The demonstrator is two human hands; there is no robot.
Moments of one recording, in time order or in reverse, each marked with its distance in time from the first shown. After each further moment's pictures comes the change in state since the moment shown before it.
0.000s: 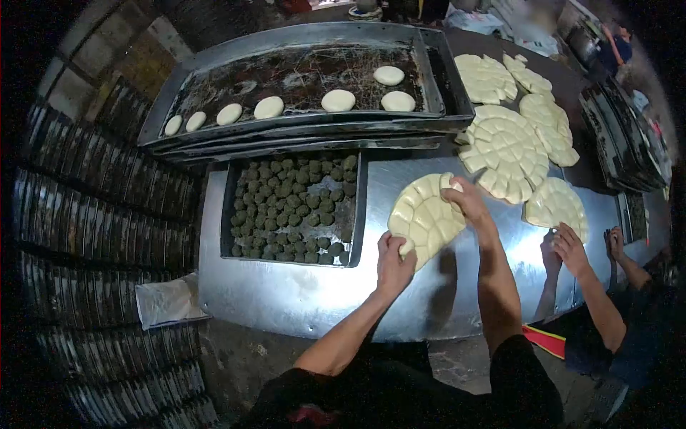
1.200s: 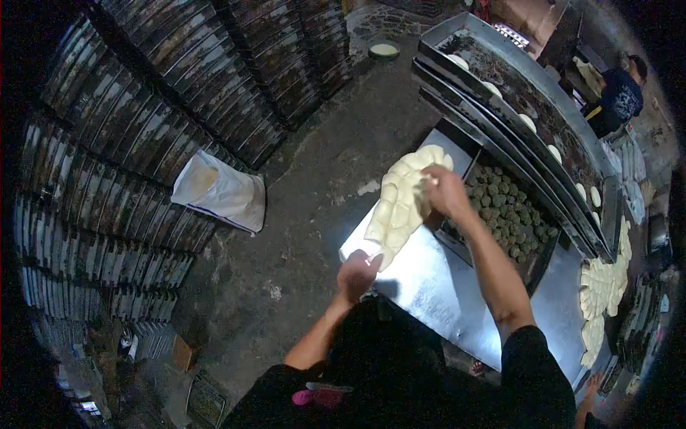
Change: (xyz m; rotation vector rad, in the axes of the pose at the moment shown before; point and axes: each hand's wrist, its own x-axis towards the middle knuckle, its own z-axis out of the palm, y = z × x) left_hand -0.120 -0.283 -0.424 0.541 0.145 -0.121; right_hand 0.007 -0.199 0.584 -0.650 -0.394 -0.613
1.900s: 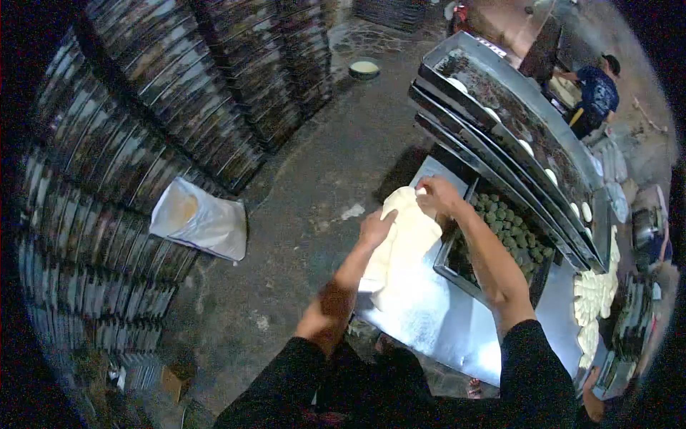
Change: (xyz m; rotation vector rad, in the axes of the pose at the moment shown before) left_hand 0.193 -0.049 0.059 -0.635 -0.210 -0.547; right_hand 0.092 0.074 0.021 -0.237 -0.270 -0.115
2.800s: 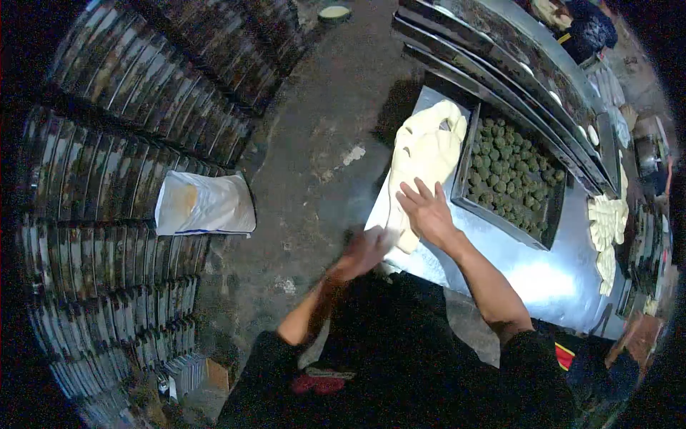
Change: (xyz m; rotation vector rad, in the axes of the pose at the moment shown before) left_hand -0.131 -0.157 -0.025 -0.253 -0.518 0.369; right_hand -0.139 -0.149 0.079 -0.299 0.018 0.004
